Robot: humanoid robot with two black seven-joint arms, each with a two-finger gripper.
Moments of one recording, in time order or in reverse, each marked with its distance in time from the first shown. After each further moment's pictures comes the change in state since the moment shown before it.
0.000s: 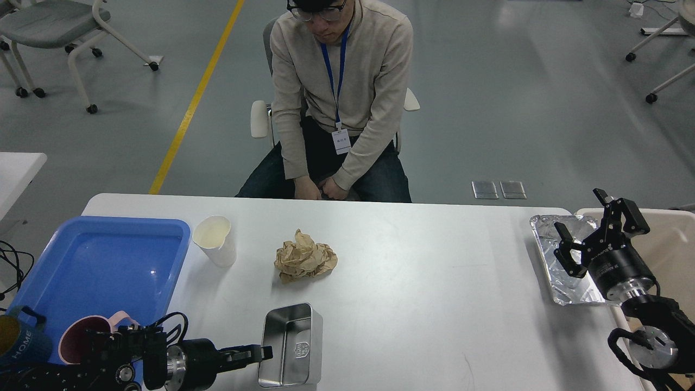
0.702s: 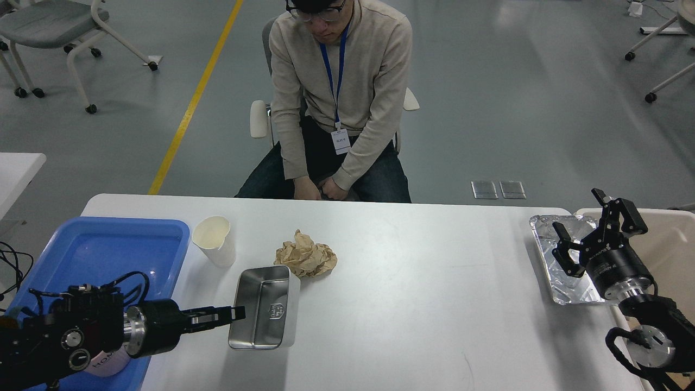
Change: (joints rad) left arm -0.179 0.270 0.036 -0.208 0.000 -0.005 -0.005; right arm 0.003 0.008 -0.001 0.000 -0.007 -0.001 0.000
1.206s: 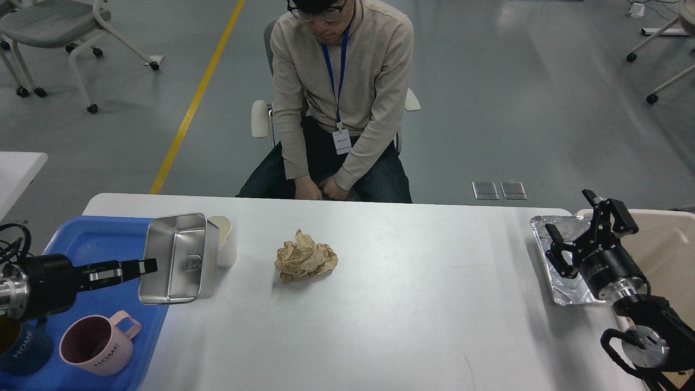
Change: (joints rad) left arm -0.149 0.382 -0.011 -0.121 -0.007 -0.078 -0.034; right arm 0.009 0.001 -0.028 0.004 -0.008 -0.004 0.000
